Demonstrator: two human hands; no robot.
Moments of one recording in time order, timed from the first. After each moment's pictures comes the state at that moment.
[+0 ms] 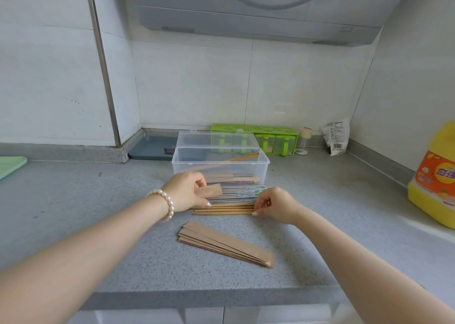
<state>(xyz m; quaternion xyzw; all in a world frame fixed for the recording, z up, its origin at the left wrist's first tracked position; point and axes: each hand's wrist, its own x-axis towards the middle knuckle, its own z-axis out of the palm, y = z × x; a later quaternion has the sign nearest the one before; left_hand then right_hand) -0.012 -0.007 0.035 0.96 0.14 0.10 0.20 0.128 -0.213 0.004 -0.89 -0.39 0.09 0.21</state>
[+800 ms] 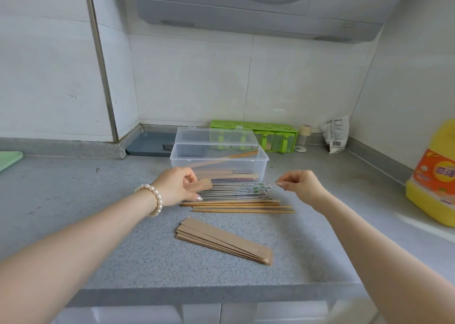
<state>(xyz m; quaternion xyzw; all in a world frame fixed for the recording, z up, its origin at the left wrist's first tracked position) -0.013 0.014 0.029 0.95 0.16 0.10 0.24 0.160 -0.248 0.022 -0.85 -0.26 0.06 0.45</state>
